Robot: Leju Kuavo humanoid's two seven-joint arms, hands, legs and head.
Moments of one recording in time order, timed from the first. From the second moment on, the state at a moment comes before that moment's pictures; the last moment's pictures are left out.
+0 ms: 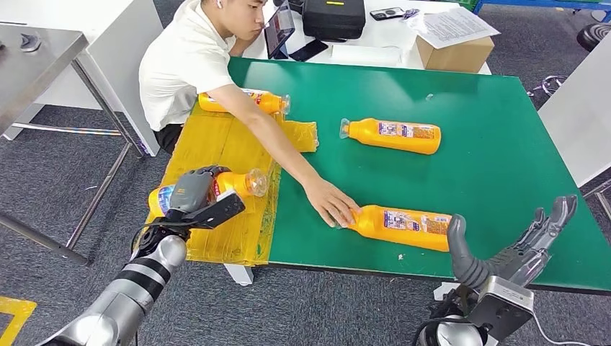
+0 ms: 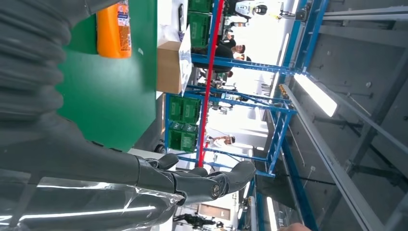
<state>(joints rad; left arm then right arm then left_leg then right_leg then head) -0.51 0.01 -0.29 -0.79 -0.58 0.39 -0.24 0.12 0.20 0.02 -1.83 0.25 -0.70 -0.70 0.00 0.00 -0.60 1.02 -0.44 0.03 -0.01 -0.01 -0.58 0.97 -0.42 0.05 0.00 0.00</state>
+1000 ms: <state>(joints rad) -0.62 -0.05 -0.22 -0.53 -0.53 0.00 -0.42 0.05 0.10 0.19 -1.68 0.14 -0.69 -0.70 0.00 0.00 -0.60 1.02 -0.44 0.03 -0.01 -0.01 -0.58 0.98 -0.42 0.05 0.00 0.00</state>
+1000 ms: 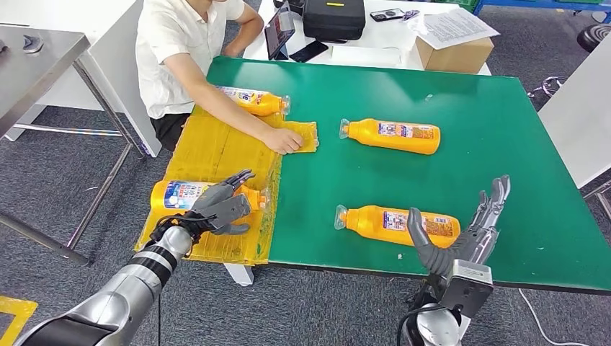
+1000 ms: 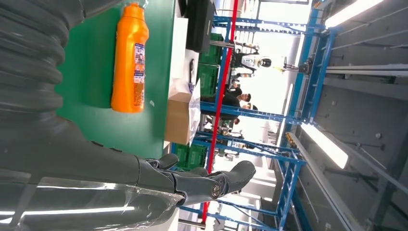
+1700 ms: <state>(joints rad) -0.25 -0.17 -0.38 -1.28 -0.25 0.45 -0.64 0.04 0.09 0.12 -1.49 0.67 -0.69 -0.67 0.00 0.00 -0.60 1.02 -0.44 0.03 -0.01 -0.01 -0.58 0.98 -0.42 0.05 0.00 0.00</state>
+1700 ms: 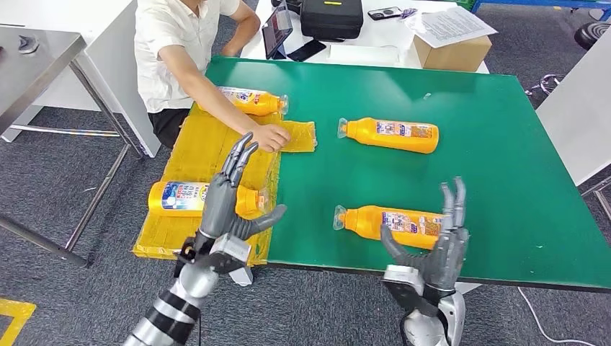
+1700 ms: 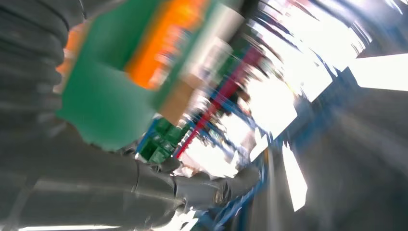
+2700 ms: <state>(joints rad) -0.07 -0.19 -0.51 -1.50 -0.07 0.49 -0.57 -0.16 -0.17 0.05 -0.90 1.13 -0.63 -0.22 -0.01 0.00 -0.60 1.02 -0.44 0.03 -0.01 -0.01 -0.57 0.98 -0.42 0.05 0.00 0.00</state>
